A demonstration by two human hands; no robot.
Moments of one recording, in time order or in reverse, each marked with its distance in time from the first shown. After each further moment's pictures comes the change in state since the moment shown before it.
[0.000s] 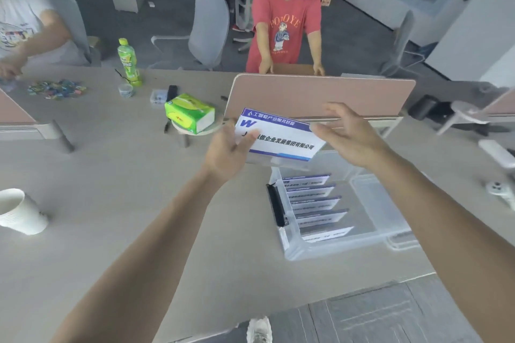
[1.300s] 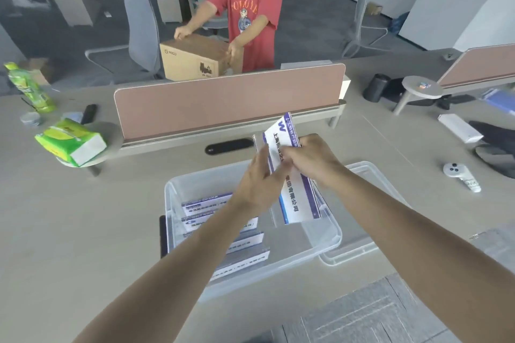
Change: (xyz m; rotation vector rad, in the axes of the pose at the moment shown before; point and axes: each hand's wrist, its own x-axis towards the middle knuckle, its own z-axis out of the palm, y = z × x) left_hand 0.046 0.077 0.329 0.029 -0.365 -0.308; right_hand 0.047 0.214 -0.099 0.185 0.011 0.397
